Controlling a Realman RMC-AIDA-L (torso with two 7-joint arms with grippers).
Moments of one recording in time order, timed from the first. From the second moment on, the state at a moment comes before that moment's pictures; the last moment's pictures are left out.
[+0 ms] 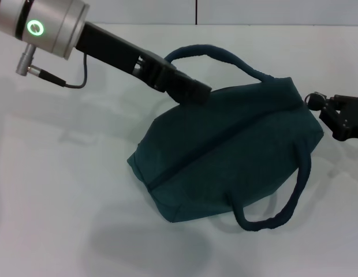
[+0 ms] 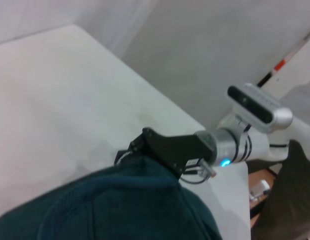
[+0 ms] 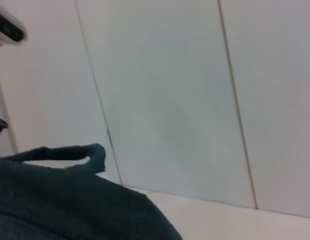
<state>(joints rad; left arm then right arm) -0.83 -1.96 0.96 0.90 1.98 1.84 -2.26 0.46 2.01 -0.94 -0.36 -1.39 -1.33 1.04</state>
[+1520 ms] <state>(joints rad) -0.69 -2.00 0.78 0.90 1.79 1.84 -1.87 0.44 1.99 -0.88 -0.52 -1.40 -1.52 1.24</state>
